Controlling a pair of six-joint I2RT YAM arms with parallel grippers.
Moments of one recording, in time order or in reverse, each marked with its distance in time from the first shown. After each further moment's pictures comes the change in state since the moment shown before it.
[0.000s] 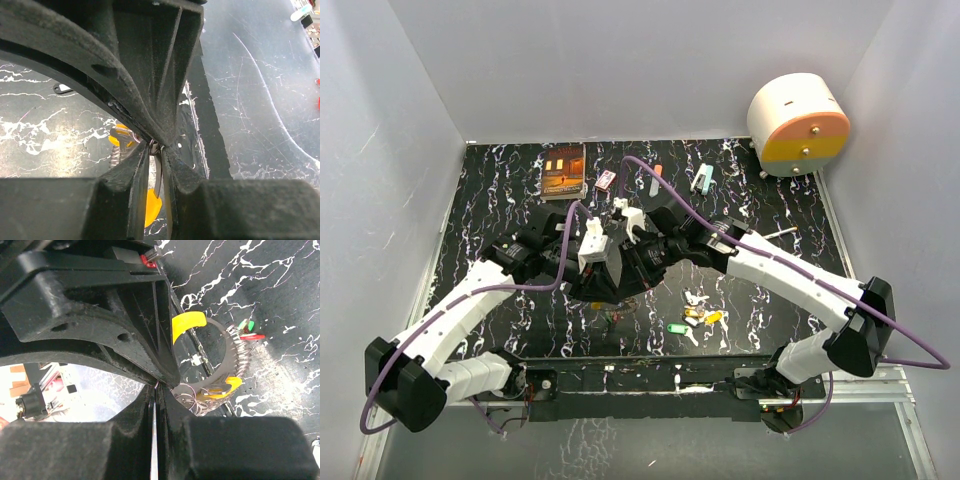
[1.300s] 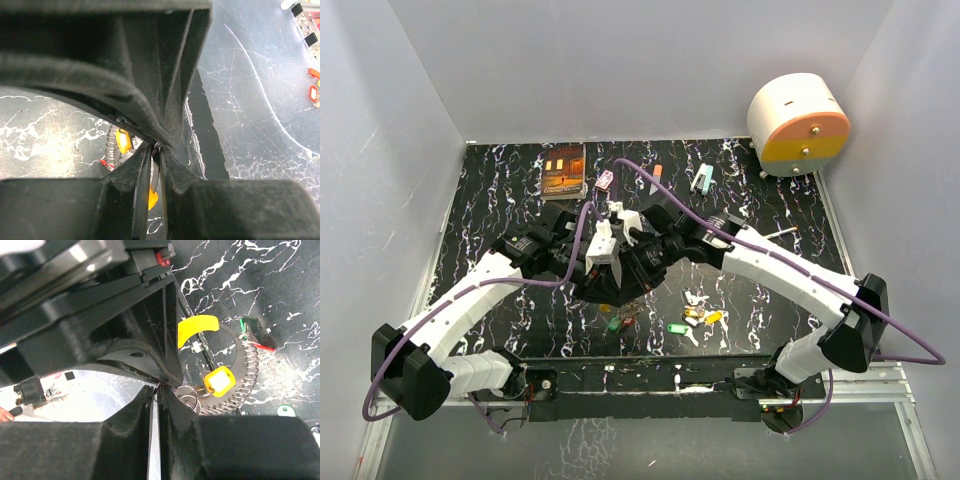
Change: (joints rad) left arm -0.044 0.067 0.053 -0.100 -0.007 0.084; right arm 0.006 0.051 0.077 -0.126 -0.018 -0.055
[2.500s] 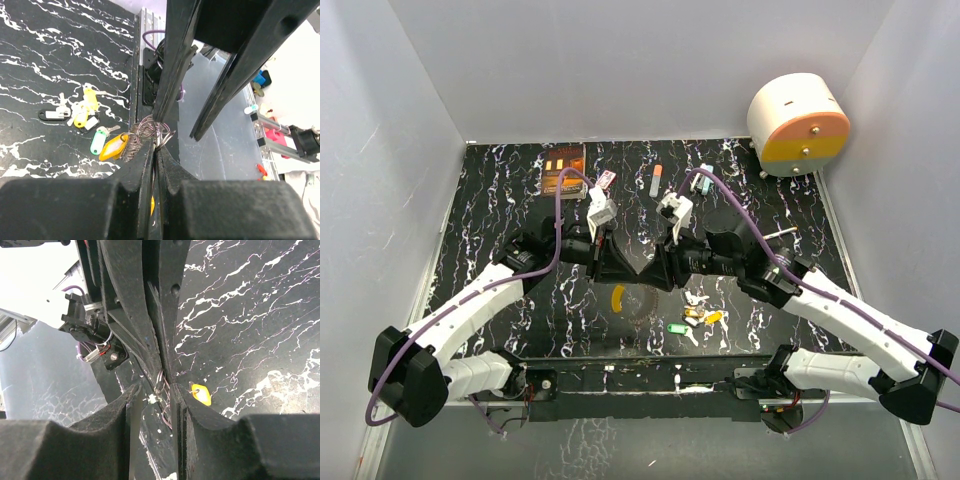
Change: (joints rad) left arm 0.028 -0.037 -0.171 0.770 0.001 -0.922; right arm -0.020 -0.424 -0.323 0.366 0.282 -0.027
